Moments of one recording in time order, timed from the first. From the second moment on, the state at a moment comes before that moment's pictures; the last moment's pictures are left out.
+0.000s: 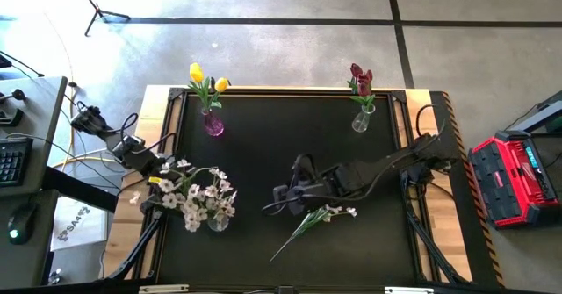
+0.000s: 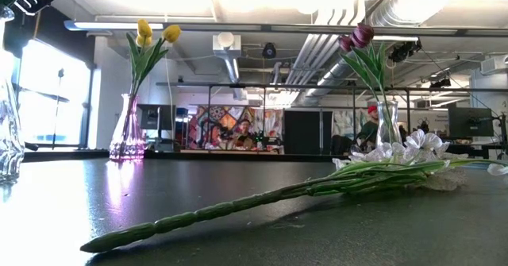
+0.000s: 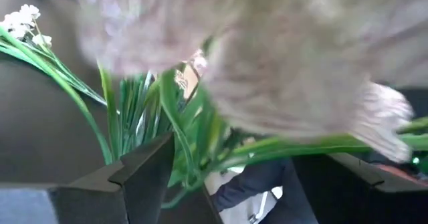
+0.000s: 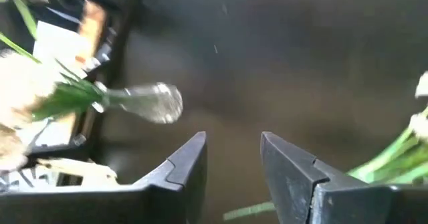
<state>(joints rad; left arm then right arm) -0.58 0.40 0.45 -0.24 0.14 -0.58 0.38 1.89 1.92 -1.05 0.39 1.53</state>
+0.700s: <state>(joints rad) -0.58 0.34 0.88 -0.69 -0.29 -0.36 0.52 2.22 1.92 -1.12 0.03 2.25</state>
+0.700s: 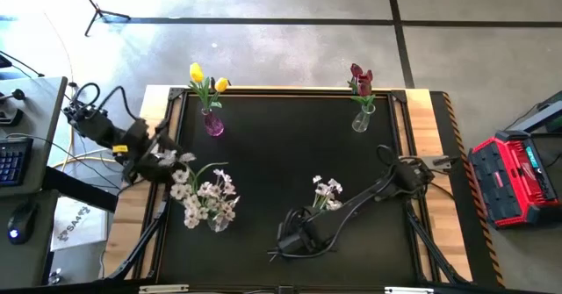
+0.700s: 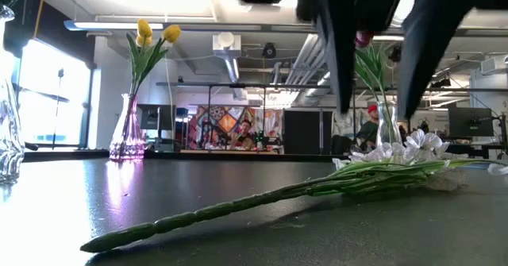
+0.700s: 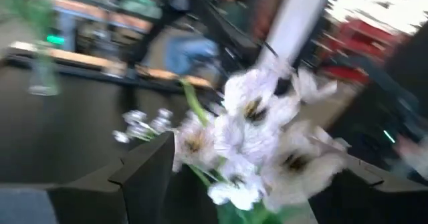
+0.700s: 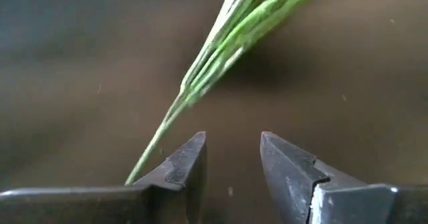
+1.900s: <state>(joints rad) -0.58 0.41 0.97 -0.84 -0.70 -0.57 0.52 2.30 1.98 -1.13 -0.08 2.31</state>
